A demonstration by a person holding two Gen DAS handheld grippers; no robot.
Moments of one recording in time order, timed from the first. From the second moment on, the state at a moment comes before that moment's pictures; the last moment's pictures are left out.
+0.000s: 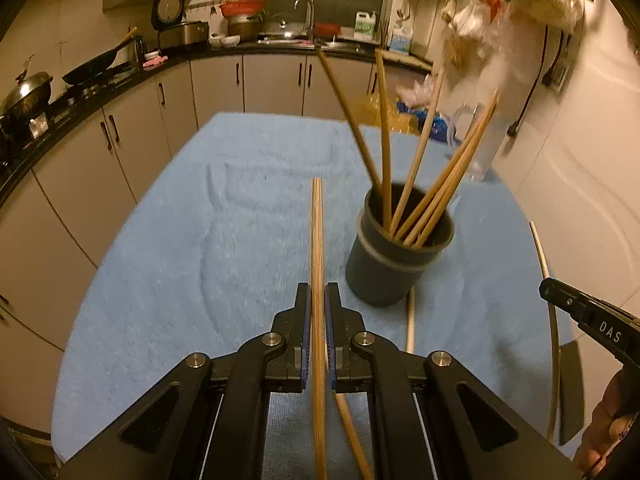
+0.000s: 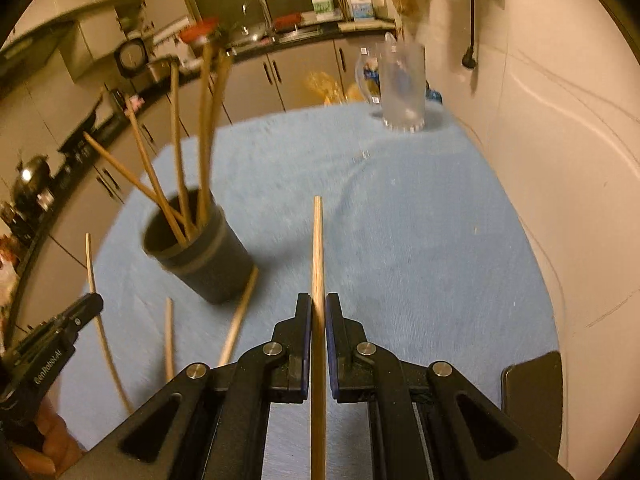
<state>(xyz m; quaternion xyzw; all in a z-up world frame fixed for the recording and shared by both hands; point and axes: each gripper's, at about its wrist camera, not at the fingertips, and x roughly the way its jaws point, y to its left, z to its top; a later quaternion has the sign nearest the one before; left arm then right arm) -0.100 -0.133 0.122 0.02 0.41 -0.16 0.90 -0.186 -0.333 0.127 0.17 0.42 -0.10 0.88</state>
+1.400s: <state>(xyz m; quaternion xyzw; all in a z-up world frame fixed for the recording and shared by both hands) -0.069 -0.082 0.186 -0.01 0.37 -0.15 0.92 -0.124 -0.342 0.151 0.23 0.40 -0.05 0.88</state>
